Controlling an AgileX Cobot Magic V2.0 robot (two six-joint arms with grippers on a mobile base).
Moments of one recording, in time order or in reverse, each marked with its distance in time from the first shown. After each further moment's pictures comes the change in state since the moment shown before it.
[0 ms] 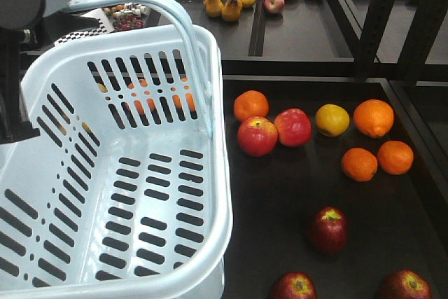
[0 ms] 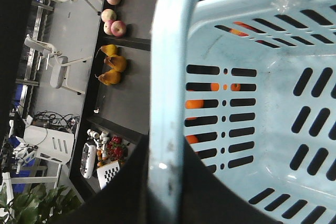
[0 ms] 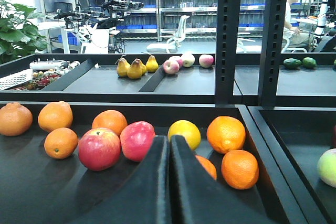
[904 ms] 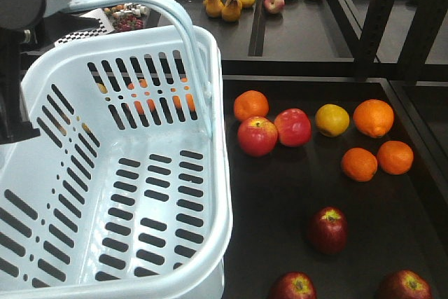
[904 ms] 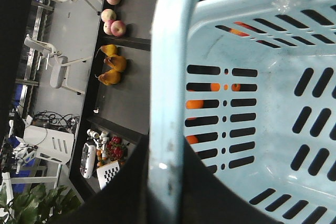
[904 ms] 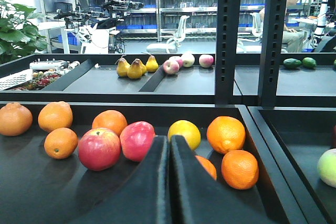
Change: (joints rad) left arm 0.000 0.000 0.000 0.000 0.000 0.000; right arm 0.000 0.000 0.000 0.000 0.000 0.000
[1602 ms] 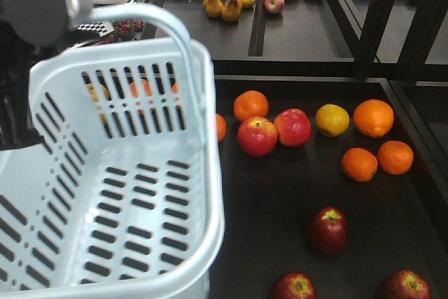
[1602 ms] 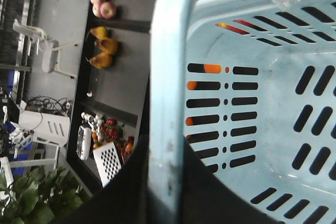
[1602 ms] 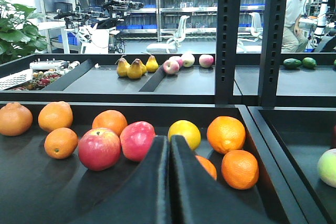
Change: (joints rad) left arm 0.000 0.040 0.004 0.047 0.060 0.000; right arm 0.000 0.000 0.000 0.000 0.000 0.000
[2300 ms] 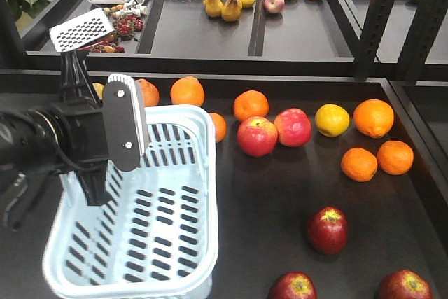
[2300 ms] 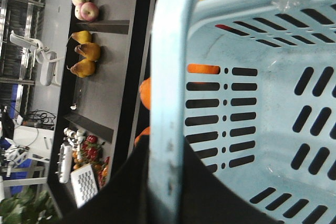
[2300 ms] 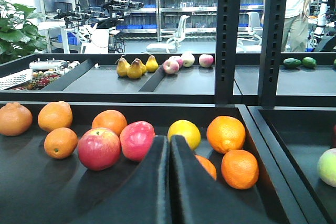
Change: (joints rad) left arm 0.300 0.056 0.642 -0.036 -0.840 0.002; right arm 0.000 0.000 0.000 0.000 0.000 0.000
